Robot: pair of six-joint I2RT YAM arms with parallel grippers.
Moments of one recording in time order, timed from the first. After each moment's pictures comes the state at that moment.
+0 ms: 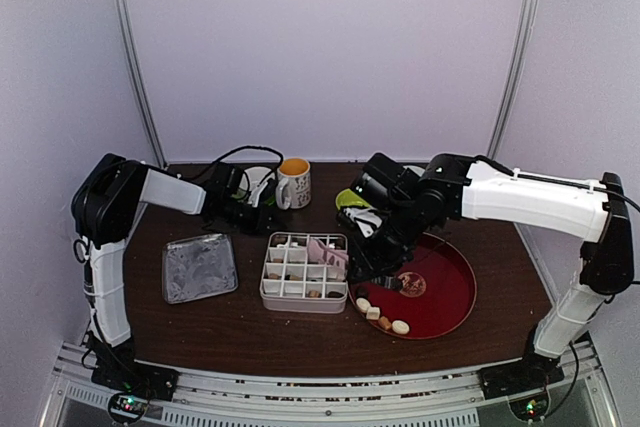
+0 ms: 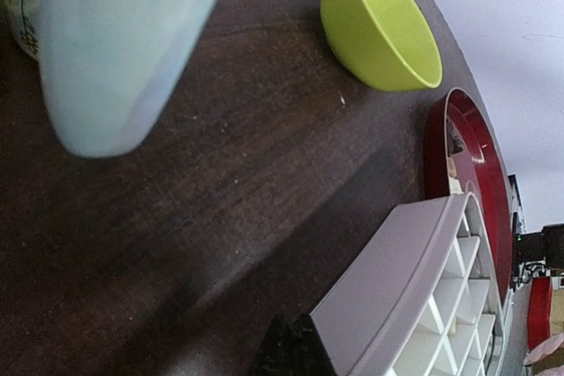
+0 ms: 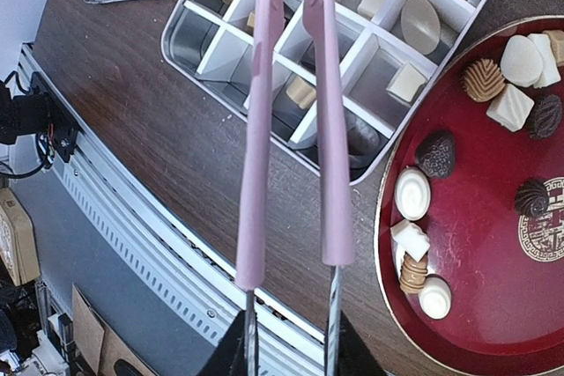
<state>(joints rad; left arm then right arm) -0.41 2.09 1.26 -0.01 0.71 -0.24 0.99 1.66 1.46 -0.96 -0.23 0.53</state>
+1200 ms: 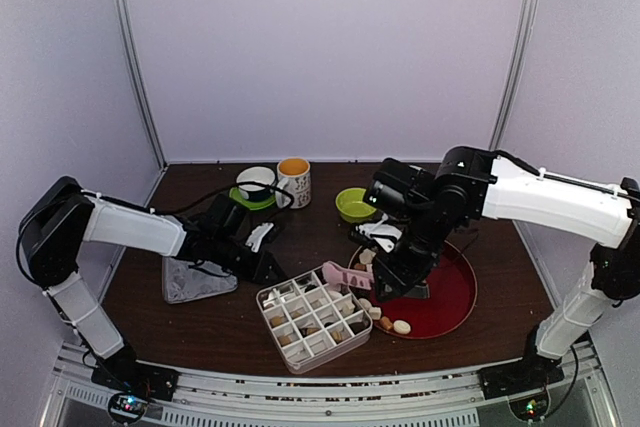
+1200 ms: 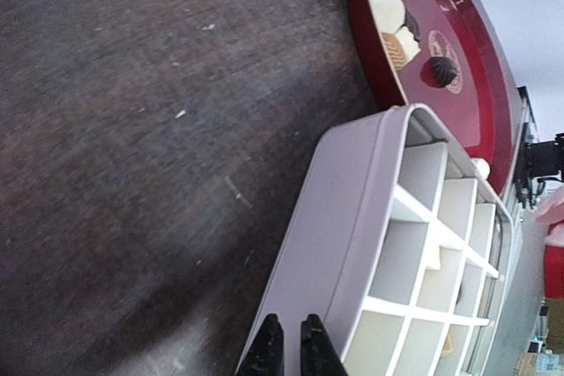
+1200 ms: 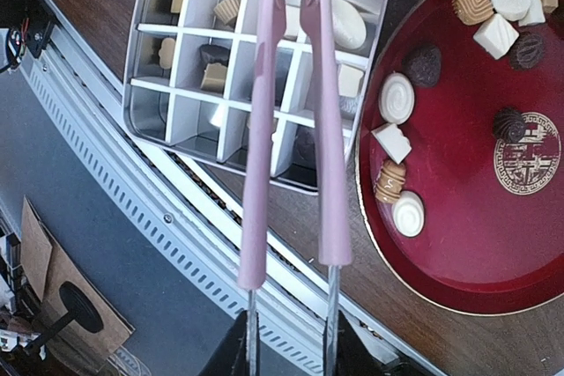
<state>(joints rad) -0.68 1.67 0.83 -0.06 0.52 -0.33 1.05 1.59 1.49 -1.23 -0.21 0.37</state>
